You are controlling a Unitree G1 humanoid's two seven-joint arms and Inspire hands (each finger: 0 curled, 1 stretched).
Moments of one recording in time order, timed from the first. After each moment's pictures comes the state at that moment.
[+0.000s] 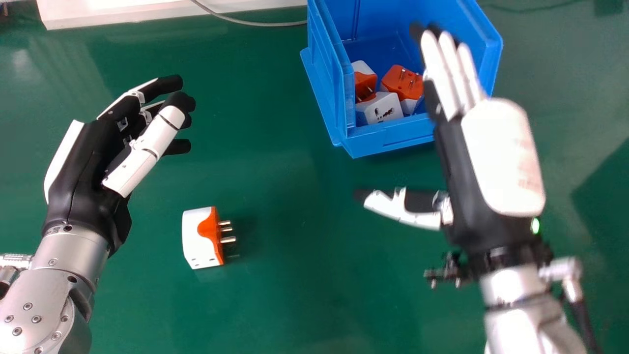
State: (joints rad) left arm 0.10 0.27 0.26 -0.56 -0.19 0.52 -0.14; right arm 0.19 -0.25 0.35 -0.41 -0.80 -0.01 -0.31
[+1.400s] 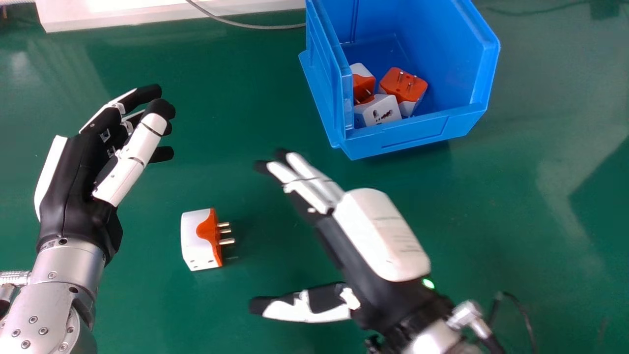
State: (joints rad) left arm 0.13 0.22 0.27 -0.50 -0.16 0.42 -0.09; right arm 0.16 -0.16 0.53 -0.26 -0.79 -0.14 -0.03
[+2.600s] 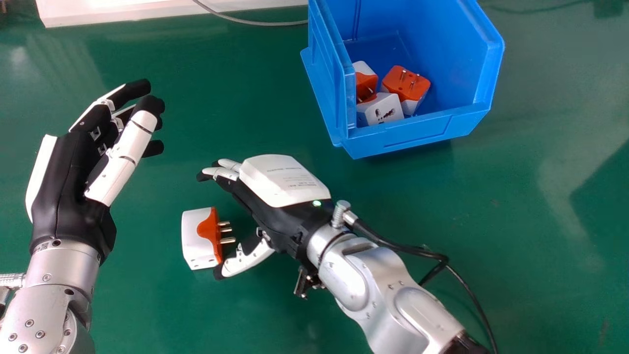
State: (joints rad) left arm 0.14 0.21 0.28 -0.49 -0.16 0.38 -0.08; right arm -0.47 0.07 0.64 0.44 -0.85 0.12 0.07
